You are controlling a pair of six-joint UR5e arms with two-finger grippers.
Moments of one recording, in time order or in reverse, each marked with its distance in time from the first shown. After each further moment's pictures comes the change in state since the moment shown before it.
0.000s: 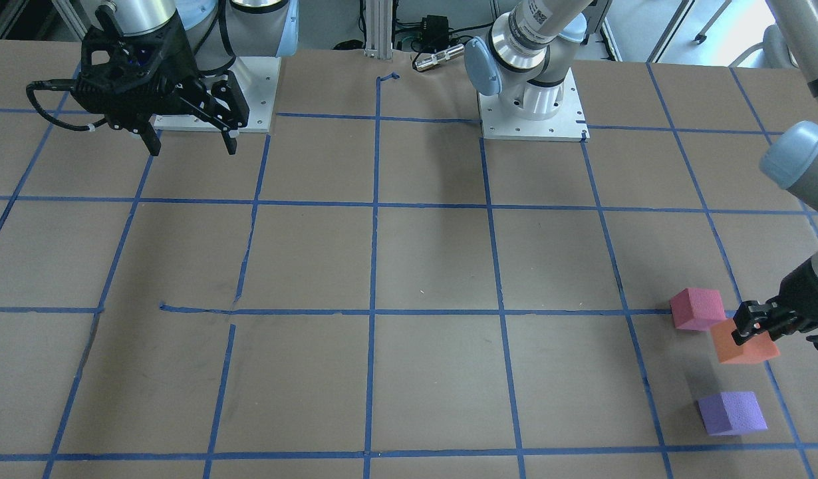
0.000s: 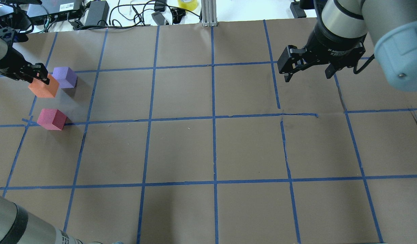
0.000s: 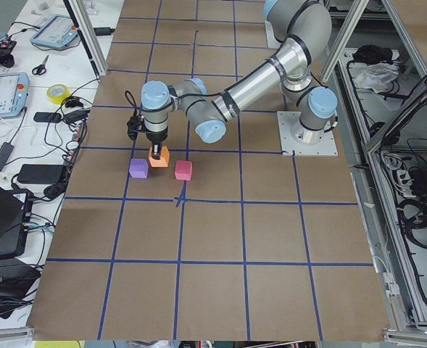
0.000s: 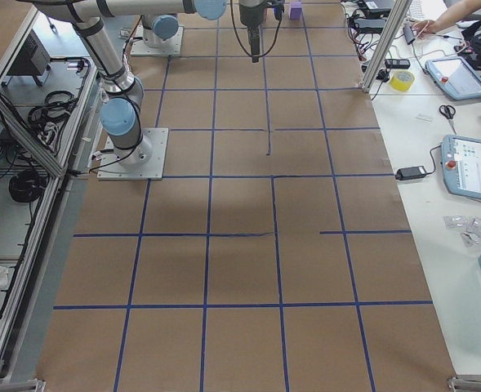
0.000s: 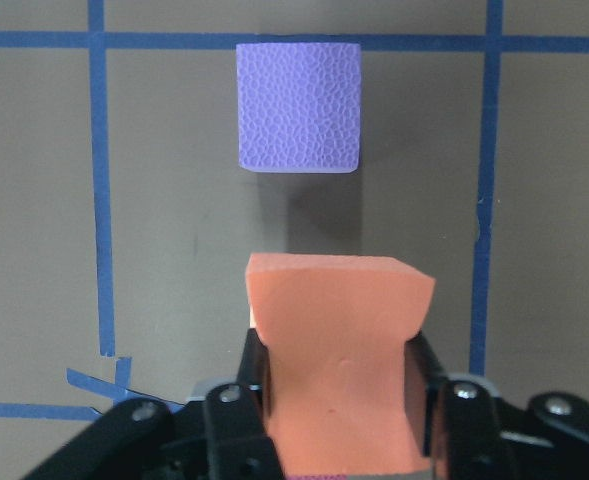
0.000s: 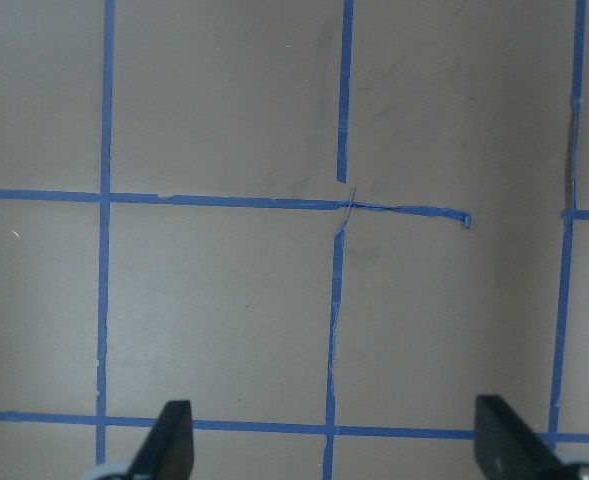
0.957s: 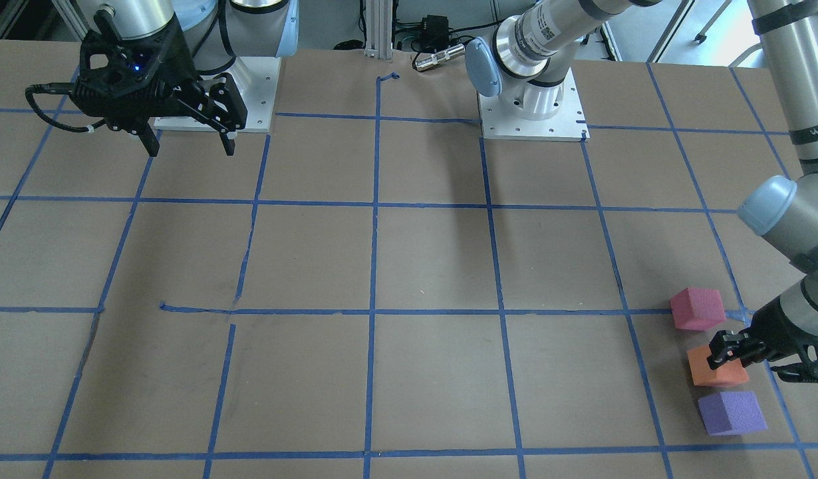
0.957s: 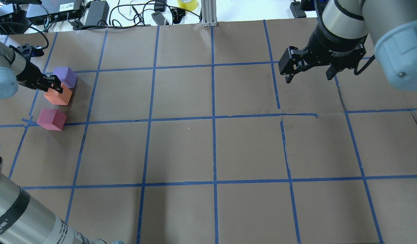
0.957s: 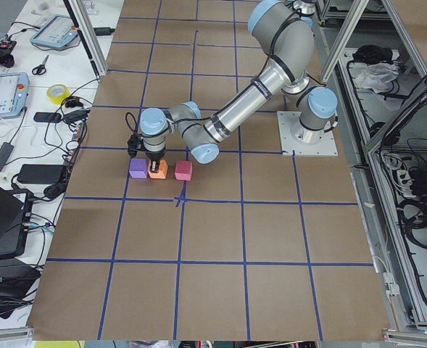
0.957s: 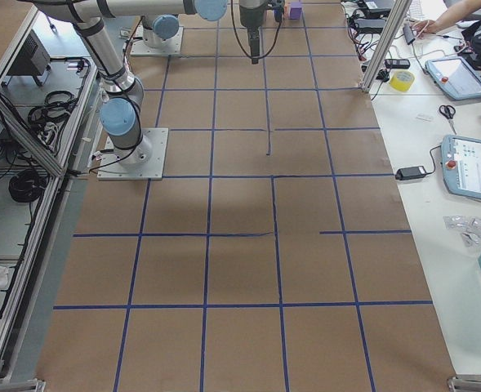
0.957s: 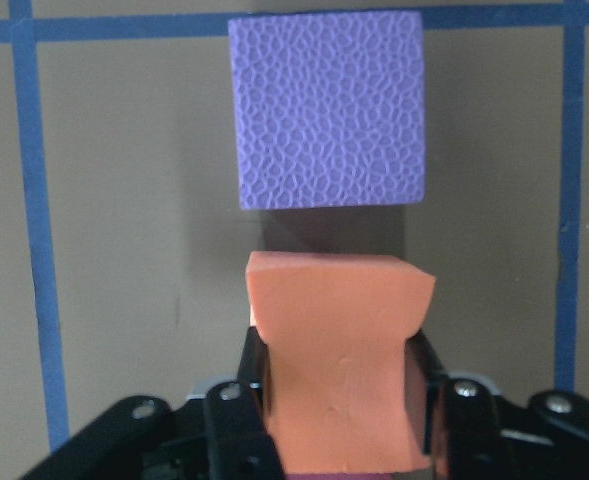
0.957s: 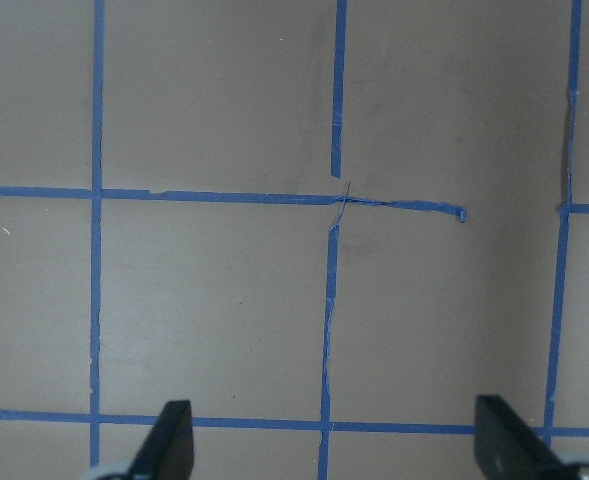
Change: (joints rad) left arm 0.011 -0.133 -0.011 0.110 -0.036 0.039; right arm -0.005 0.004 0.002 0.007 -0.011 0.000
